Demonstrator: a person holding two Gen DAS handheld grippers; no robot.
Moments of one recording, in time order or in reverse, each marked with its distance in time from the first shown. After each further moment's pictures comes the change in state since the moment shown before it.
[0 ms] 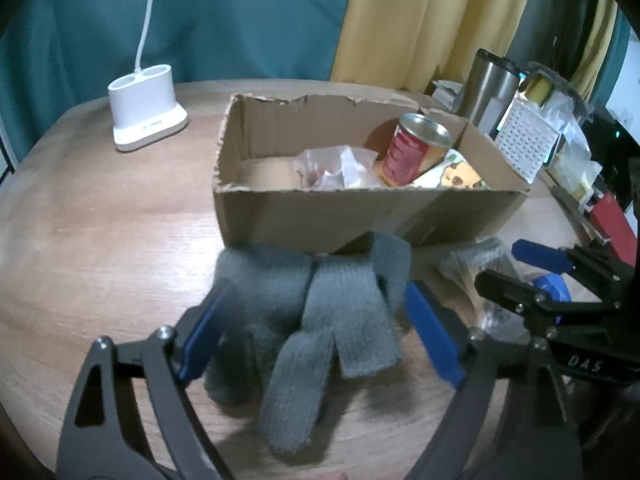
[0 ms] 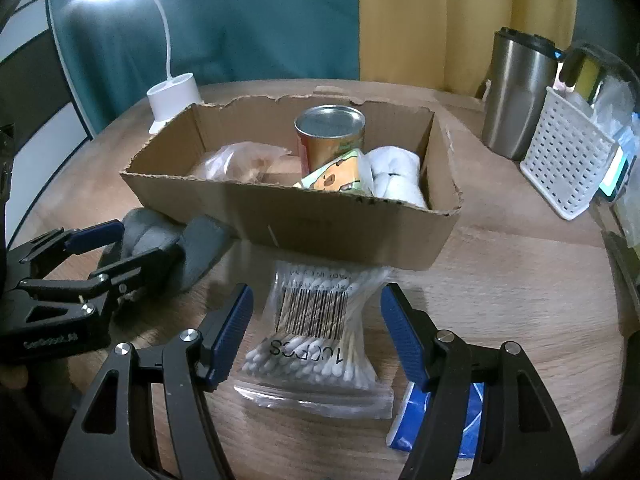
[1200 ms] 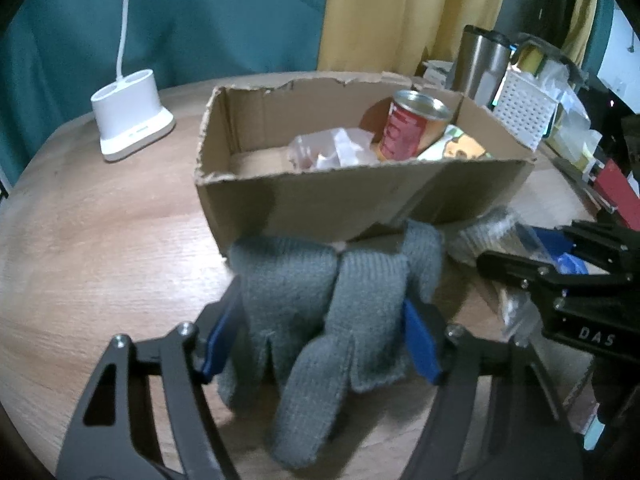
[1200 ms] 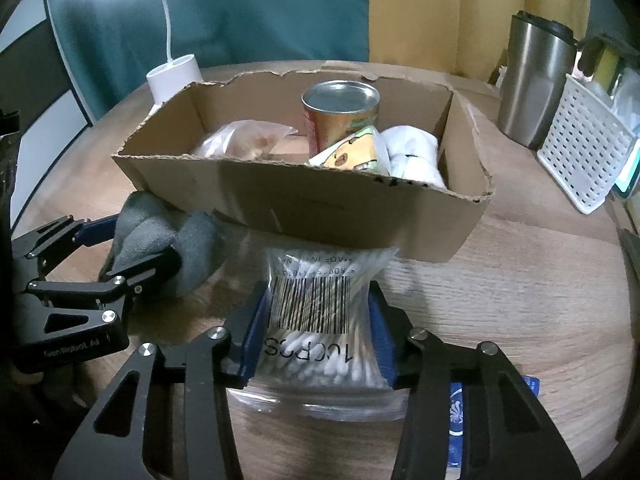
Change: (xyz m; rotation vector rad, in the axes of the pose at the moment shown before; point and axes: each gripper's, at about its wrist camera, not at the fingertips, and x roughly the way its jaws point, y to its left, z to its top) left arm 0.011 0.000 -0.004 0.093 0.010 0.001; right arm 0.016 0.002 0.000 -0.013 0.048 0.022
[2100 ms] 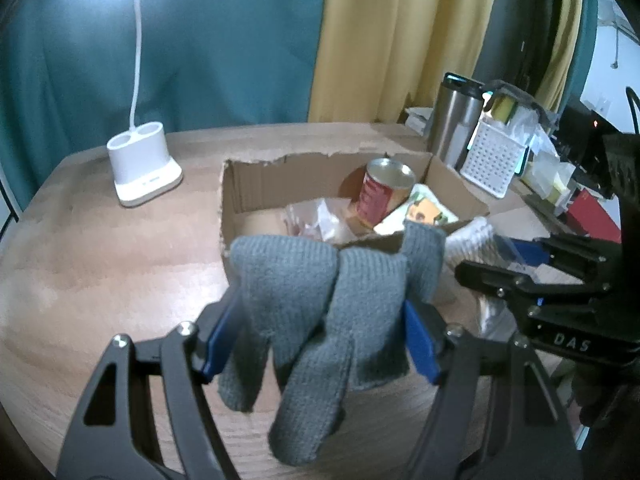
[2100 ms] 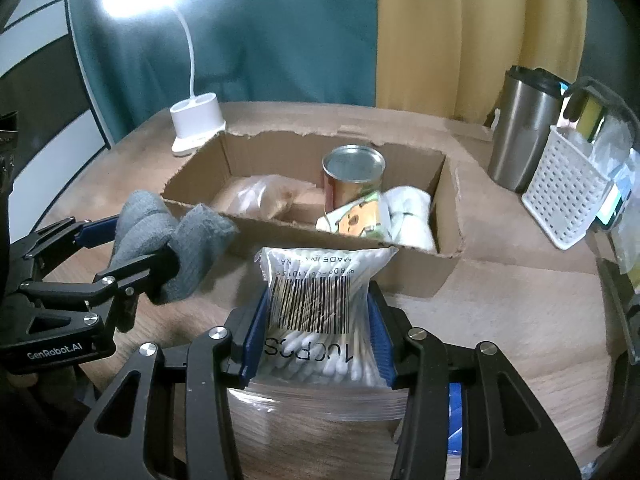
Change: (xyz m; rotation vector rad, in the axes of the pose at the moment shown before) left arm -0.056 -0.001 0.021 -0.005 -0.124 -0.043; right arm -0.045 0.011 0.015 -0.030 -0.107 0.006
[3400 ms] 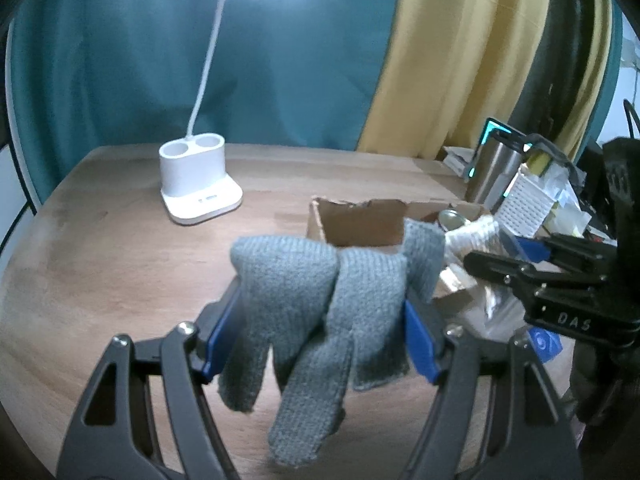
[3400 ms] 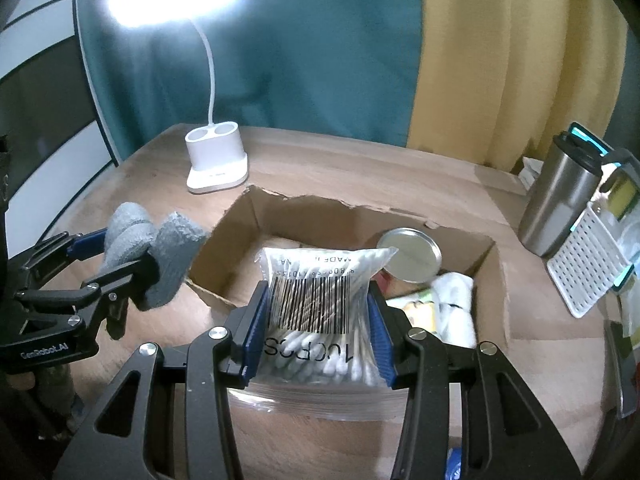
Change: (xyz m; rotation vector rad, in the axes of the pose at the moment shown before) left arm -0.010 0.084 0.020 -0.112 -0.054 0.024; right arm 0.021 0.043 0.065 -0.057 -0.033 0.009
